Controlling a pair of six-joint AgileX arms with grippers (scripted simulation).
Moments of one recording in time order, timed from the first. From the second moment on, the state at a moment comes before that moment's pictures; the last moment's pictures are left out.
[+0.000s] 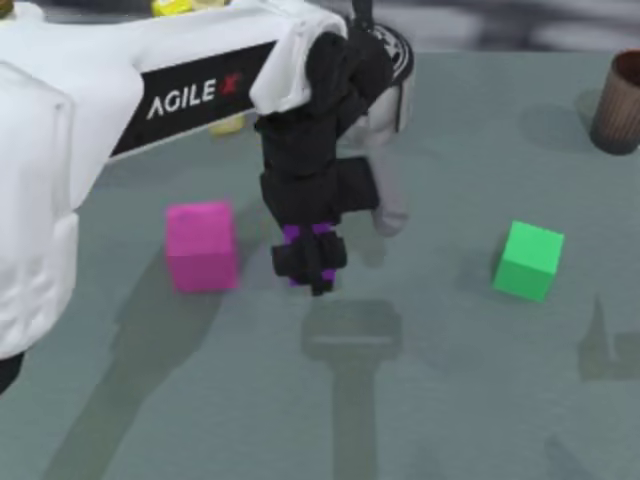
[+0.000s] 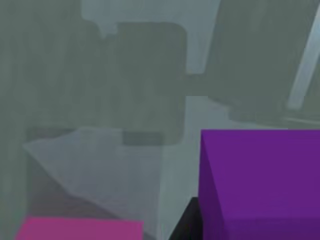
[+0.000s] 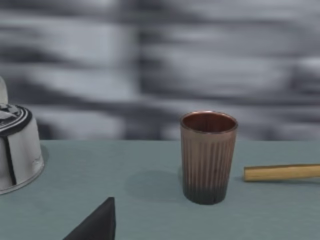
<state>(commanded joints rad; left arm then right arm) -0.64 2.24 1.82 -1.17 0.01 0.79 0.00 0.00 0.00 0.00 0.00 0.00</state>
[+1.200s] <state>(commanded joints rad) -0.93 2.39 1.86 -1.02 0.01 0.65 0.00 0.00 0.00 0.00 0.00 0.00</state>
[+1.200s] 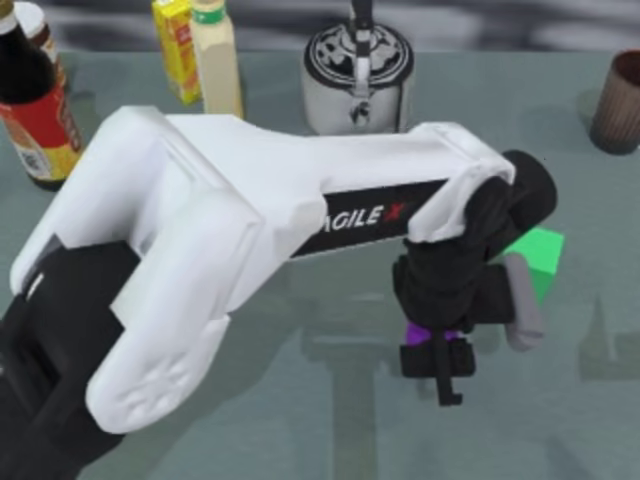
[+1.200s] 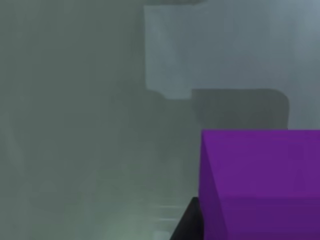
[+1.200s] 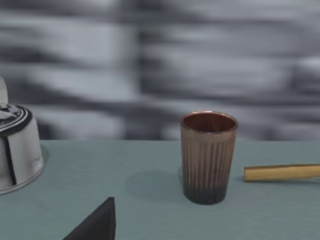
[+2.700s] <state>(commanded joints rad) -0.93 2.39 1.86 -1.02 0.01 0.65 0.00 0.00 0.00 0.00 0.00 0.00</state>
